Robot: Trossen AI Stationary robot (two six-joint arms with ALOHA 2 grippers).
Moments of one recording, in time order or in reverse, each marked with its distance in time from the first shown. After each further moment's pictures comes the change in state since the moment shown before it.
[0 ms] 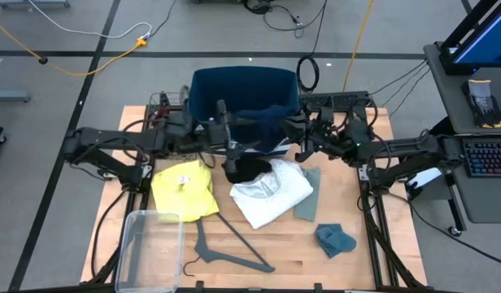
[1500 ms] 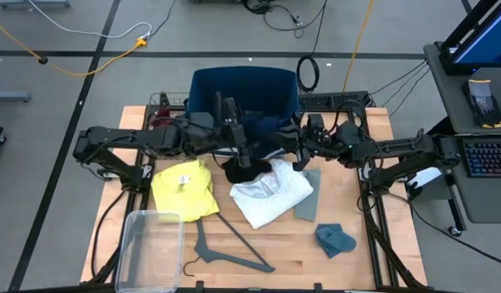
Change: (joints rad) left arm -0.008 0.113 0.167 -0.227 -0.235 0.138; right arm 0.009 0.042 0.000 -0.026 -0.148 0.083
